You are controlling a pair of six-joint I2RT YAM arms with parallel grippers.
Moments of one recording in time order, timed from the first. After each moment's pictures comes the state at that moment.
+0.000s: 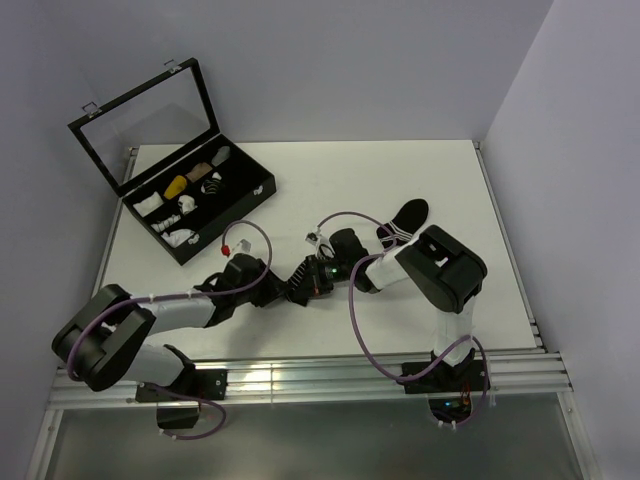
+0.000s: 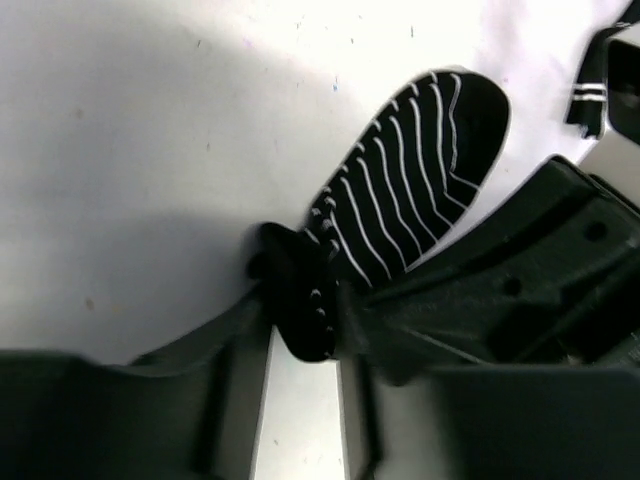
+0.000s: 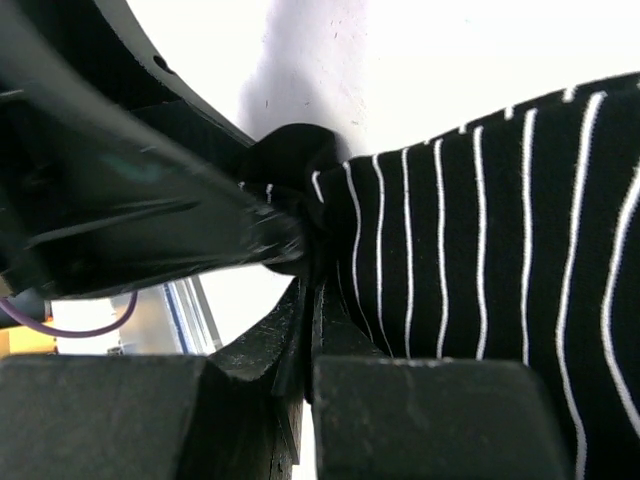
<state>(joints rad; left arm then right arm) -0.67 1.35 0.37 0.29 0.01 -1.17 0.69 1.90 0.72 0.53 -0.71 0.67</state>
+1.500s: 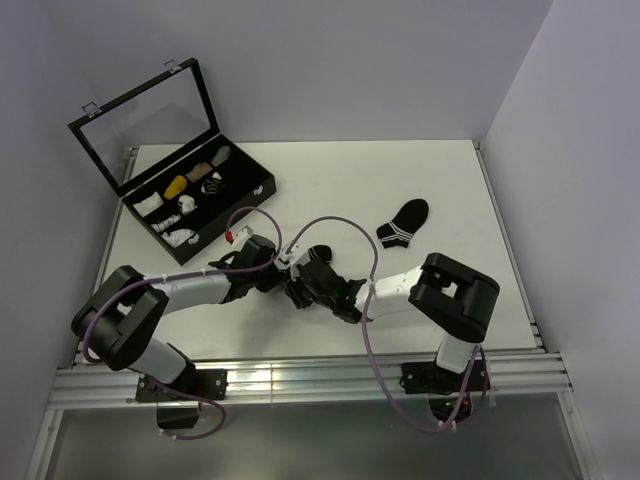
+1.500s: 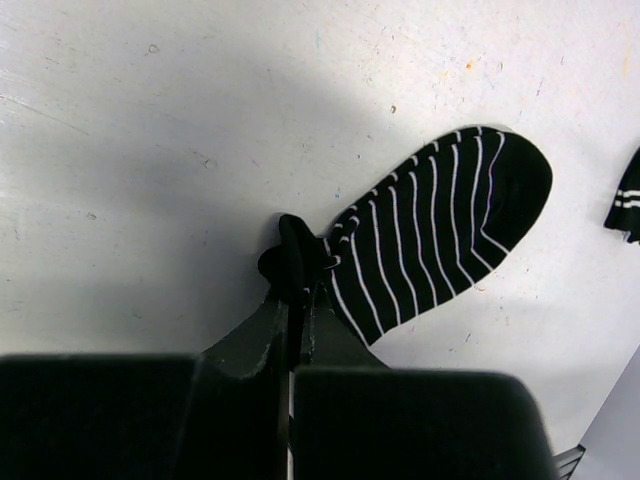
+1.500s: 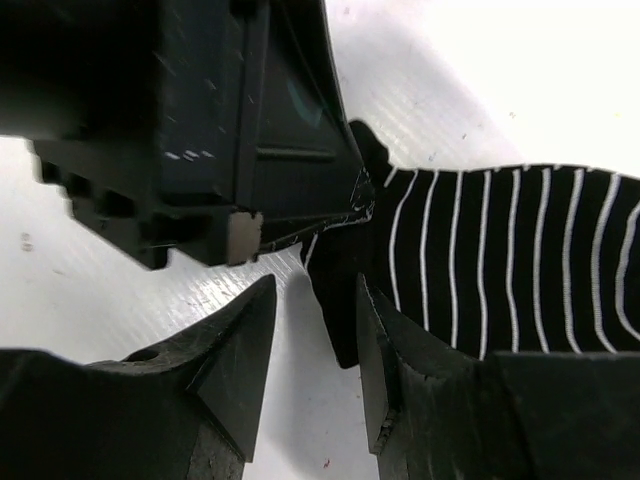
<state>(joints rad) -0.68 1.50 0.62 0.02 -0.15 -1.20 1.05 1.72 0.70 0.47 0.16 0.17</state>
